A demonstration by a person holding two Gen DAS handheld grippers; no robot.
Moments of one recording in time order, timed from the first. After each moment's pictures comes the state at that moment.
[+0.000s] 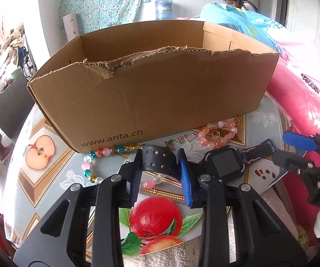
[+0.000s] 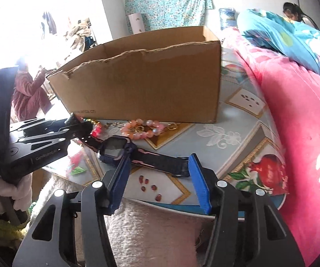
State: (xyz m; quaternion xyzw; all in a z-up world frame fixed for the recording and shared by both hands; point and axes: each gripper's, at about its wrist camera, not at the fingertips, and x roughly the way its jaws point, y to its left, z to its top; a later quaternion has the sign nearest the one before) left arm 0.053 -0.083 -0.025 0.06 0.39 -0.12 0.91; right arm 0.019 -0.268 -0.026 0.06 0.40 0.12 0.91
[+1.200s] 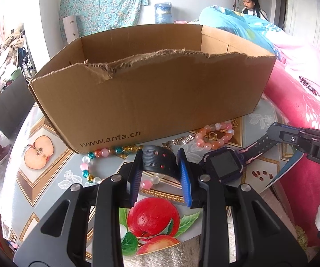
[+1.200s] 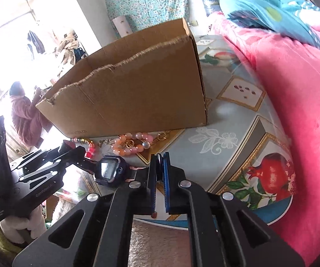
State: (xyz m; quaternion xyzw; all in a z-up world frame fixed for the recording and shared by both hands) left arm 0.053 -0.086 -0.022 0.06 0.38 -0.13 0.91; right arm 0.047 -0.284 -0.018 0.11 0.40 0.14 0.90
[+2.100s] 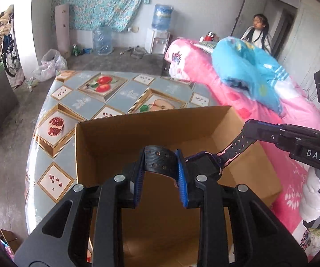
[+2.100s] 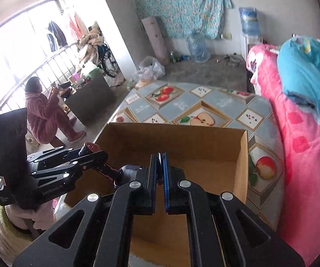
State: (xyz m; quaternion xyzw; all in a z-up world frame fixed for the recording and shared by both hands) left arm 0.262 -0.044 0.082 -0.02 0.43 -0.17 0.89; right arm 0.266 -0.237 0.093 0.09 0.45 0.21 0.87
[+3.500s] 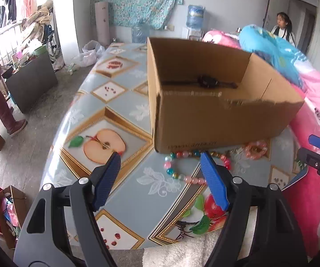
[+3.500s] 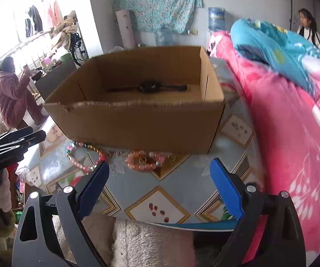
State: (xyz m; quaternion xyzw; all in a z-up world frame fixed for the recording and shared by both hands) left arm 0.067 0.021 0.002 0.00 0.41 -0.05 0.91; right arm 0.054 -0.234 0.006 0.03 0.42 0.07 0.90
